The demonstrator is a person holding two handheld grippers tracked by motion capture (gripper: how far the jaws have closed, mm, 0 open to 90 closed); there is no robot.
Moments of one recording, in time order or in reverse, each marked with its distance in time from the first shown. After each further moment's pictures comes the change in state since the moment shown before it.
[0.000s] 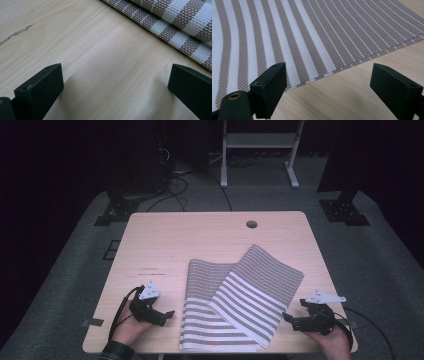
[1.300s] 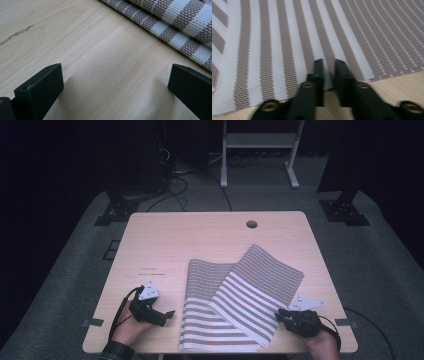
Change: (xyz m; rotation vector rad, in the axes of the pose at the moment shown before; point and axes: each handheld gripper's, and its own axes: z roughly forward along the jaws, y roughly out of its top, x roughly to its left) left arm -0.001 -0.001 0.000 -0.012 0.005 -0.007; right arm 0.033 0.001 0.017 0.056 0.034 -0.171
